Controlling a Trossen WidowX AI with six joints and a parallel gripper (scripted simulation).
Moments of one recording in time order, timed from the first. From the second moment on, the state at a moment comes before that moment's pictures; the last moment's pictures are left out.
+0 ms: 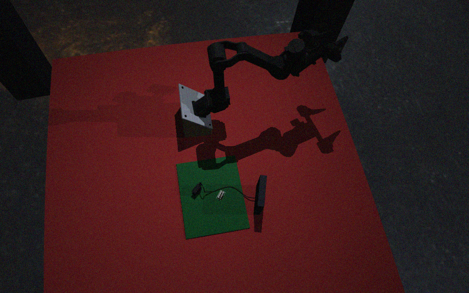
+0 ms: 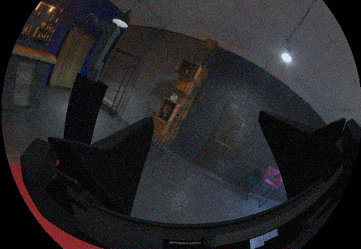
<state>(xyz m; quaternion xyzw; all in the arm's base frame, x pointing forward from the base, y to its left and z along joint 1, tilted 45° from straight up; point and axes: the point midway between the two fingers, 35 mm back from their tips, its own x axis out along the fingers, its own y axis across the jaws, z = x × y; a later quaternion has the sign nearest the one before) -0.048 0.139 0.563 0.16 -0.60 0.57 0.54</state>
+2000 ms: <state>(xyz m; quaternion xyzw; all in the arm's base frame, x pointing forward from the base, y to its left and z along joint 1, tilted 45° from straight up) 0.415 0.025 0.186 -0.70 0.04 0.38 0.60</state>
